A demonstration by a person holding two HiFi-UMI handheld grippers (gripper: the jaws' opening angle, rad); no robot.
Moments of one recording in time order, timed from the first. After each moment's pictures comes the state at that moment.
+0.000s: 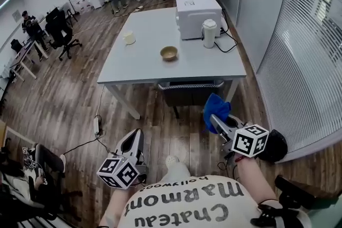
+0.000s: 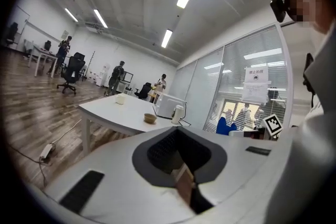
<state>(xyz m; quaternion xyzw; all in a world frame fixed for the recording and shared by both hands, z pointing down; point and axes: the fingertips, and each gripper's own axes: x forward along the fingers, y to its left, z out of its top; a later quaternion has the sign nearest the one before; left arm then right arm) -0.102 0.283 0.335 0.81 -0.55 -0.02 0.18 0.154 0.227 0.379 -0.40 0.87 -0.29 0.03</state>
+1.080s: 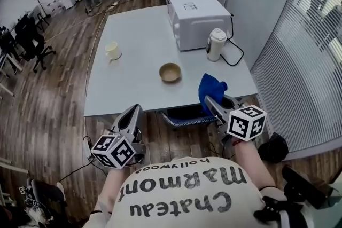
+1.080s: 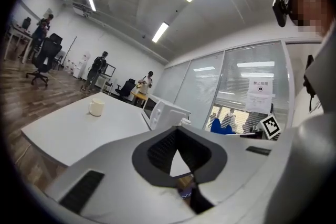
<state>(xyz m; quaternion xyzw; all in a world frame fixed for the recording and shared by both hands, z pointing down) -0.176 -0.023 0.315 0.87 -0.45 -0.04 0.19 0.058 -0.027 0.347 -0.47 0.85 -0.25 -0.02</state>
